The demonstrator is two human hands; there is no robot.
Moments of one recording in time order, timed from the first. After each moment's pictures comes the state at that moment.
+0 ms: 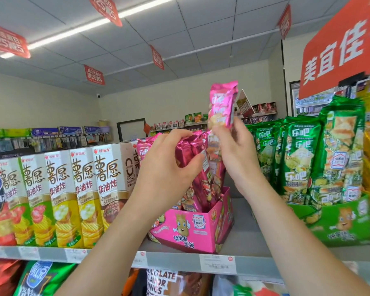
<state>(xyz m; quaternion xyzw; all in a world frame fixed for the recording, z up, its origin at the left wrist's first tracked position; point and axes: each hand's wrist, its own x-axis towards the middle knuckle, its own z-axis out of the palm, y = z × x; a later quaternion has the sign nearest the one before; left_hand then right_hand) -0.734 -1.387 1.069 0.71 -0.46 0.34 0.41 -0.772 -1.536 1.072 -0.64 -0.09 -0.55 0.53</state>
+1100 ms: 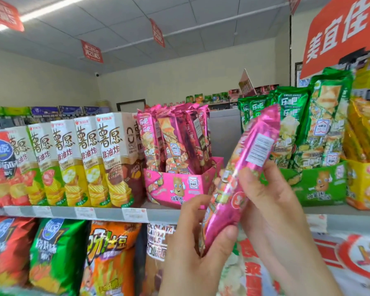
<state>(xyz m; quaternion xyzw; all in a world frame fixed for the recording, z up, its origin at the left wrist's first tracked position) -0.839 -1.365 0.927 0.60 -0.43 0.08 0.67 -0.889 -1.479 0.966 -0.47 -0.16 -0.35 0.79</state>
